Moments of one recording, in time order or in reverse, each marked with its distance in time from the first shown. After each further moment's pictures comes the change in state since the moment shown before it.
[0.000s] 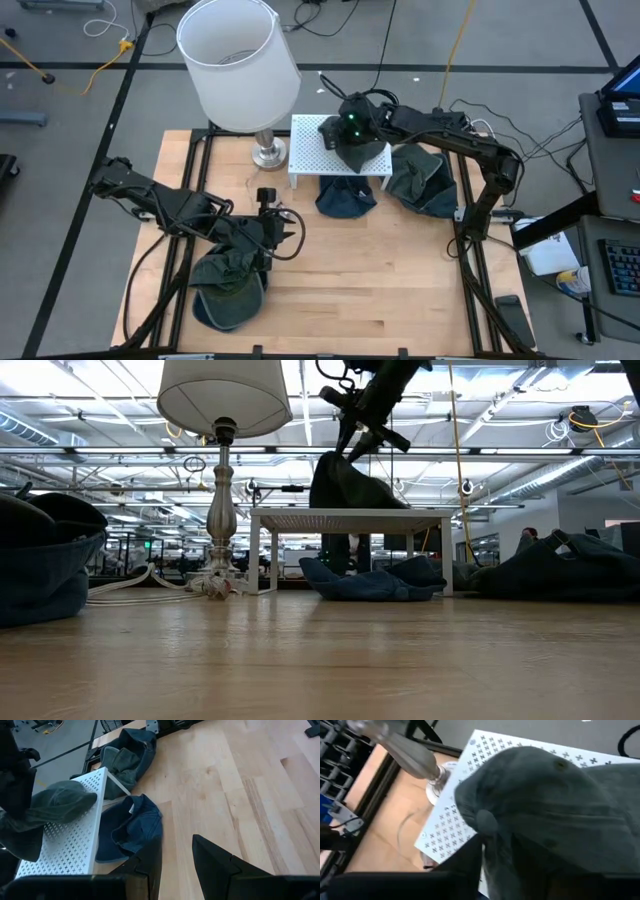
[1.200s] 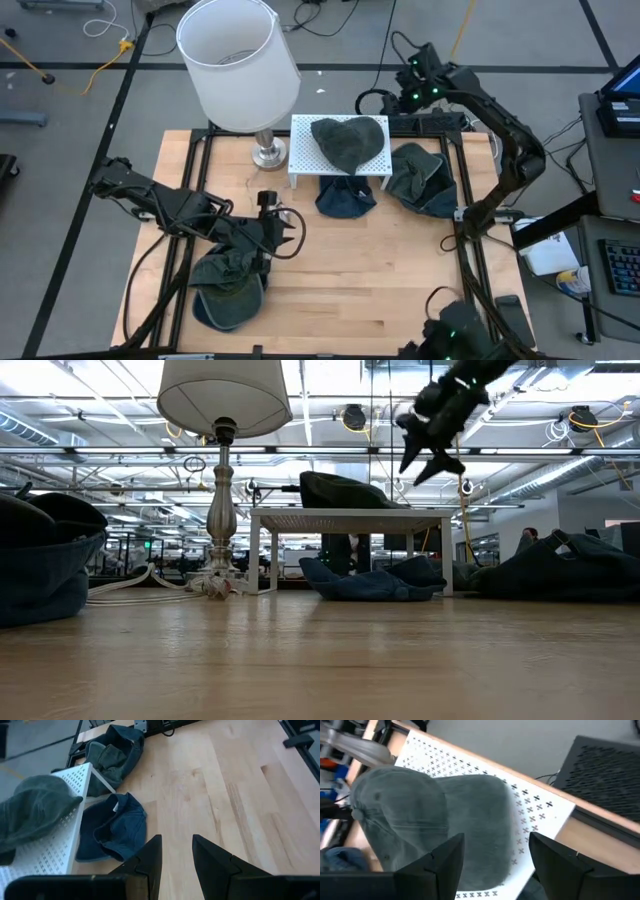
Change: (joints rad) left arm 0.005 0.000 0.000 0.000 0.072 -0.075; right arm -0.600 -0.124 -0.127 -0.143 -0.604 -0.489
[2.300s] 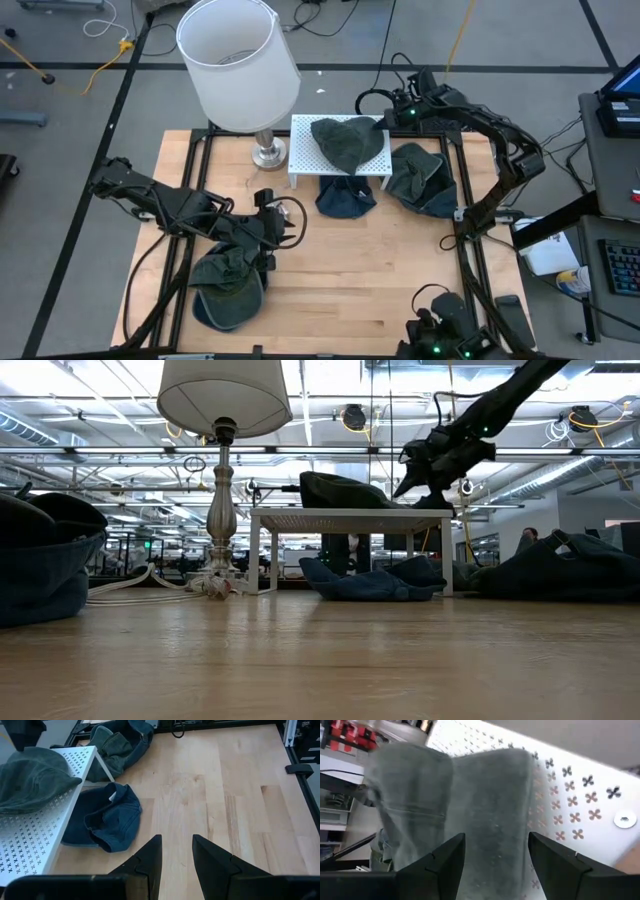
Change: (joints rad) left arm 0.009 0.000 0.000 0.000 0.000 -0.186; right arm -0.047 0.024 -0.350 0.413 -0.346 0.013
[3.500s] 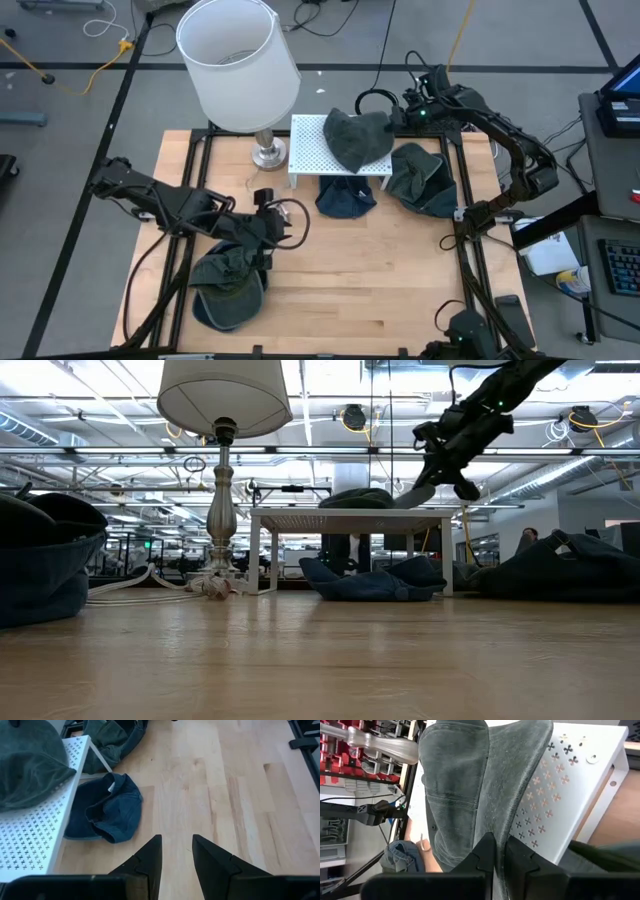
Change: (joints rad) left arm 0.020 0.000 0.000 -0.062 0.044 0.060; right arm -0.009 -0.155 0.002 -0.276 0.165 0.106
